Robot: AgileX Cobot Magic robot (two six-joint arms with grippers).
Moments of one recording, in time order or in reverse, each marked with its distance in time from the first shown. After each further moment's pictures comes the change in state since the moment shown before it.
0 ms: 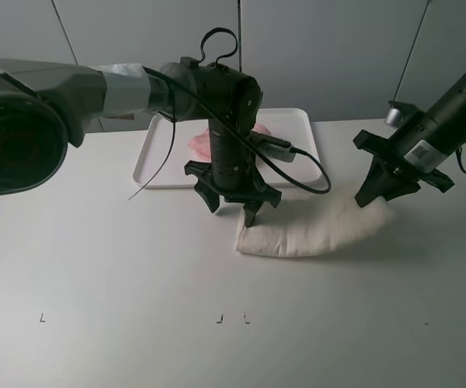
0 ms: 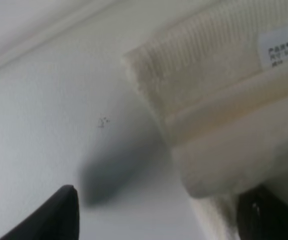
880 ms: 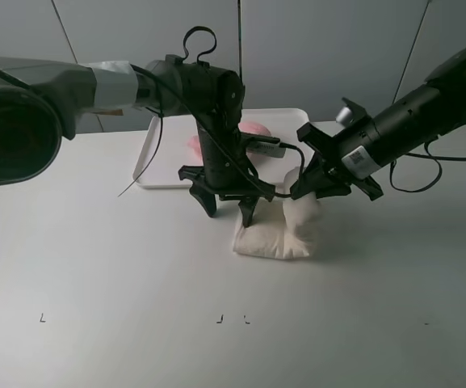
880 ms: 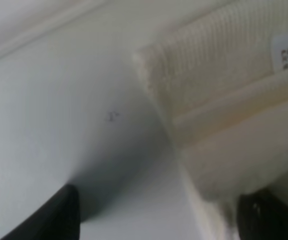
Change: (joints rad) left arm 0.064 0.005 0.000 -0.146 0.020 0.054; right arm 0.178 -0.002 0.142 0.461 -0.216 -0.223
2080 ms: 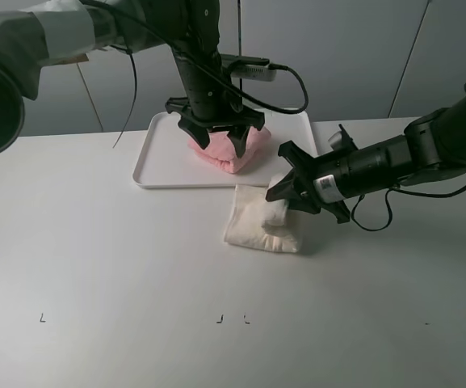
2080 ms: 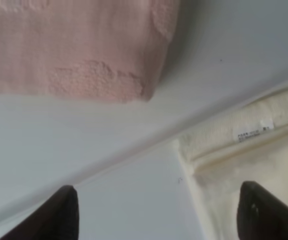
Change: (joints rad) left arm 0.068 -0.074 -0.217 0.079 0.042 0.067; right arm 0.087 0.098 0.134 0.639 -0.157 -0.454
